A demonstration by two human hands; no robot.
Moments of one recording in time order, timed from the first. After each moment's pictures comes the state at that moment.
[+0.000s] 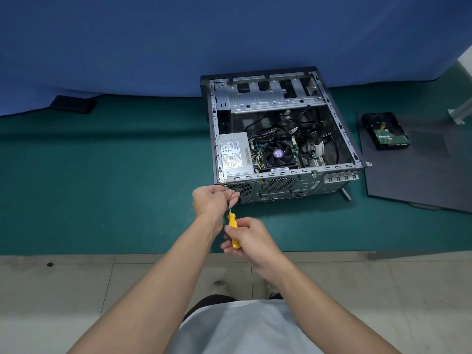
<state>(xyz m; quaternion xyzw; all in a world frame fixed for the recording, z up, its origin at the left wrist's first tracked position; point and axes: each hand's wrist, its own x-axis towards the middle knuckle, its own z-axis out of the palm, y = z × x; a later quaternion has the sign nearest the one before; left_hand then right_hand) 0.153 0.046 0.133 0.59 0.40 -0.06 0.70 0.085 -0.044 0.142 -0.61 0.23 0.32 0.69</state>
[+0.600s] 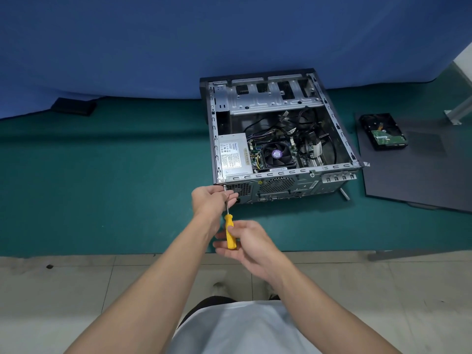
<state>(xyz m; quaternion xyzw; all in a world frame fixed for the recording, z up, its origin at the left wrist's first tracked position) 0.152 0.049 0.132 0.61 0.37 -0.07 0.70 0.085 -0.040 0.142 -0.50 0.26 0.34 0.75</state>
